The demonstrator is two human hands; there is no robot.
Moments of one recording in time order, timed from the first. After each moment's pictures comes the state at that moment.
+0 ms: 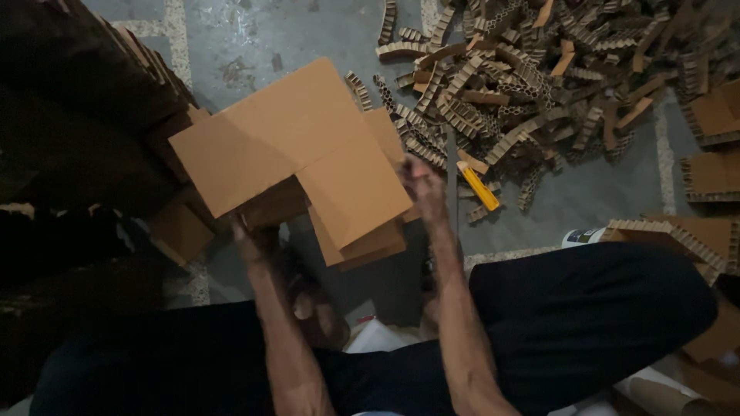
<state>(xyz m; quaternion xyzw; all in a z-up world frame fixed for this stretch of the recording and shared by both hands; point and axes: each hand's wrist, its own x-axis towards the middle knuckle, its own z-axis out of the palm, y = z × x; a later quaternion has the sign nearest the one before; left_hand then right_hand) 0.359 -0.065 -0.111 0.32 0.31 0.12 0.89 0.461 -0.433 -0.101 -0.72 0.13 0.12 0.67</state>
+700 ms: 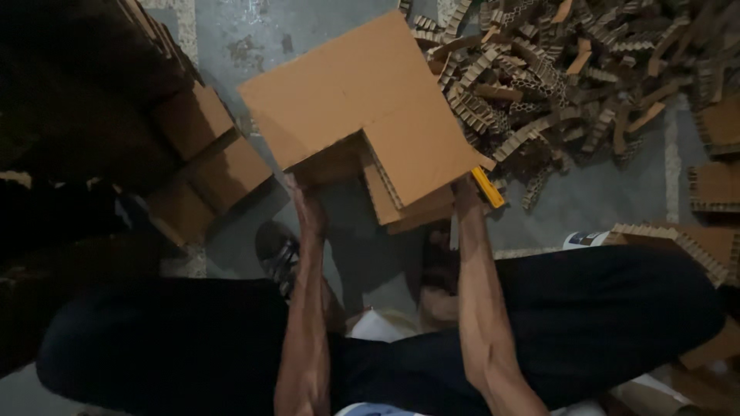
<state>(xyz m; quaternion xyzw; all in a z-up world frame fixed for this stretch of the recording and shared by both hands) 0.401 -0.150 -0.138 0.71 0.16 0.13 0.67 0.474 -0.525 -0.160 -0.97 0.07 0.10 0.23</state>
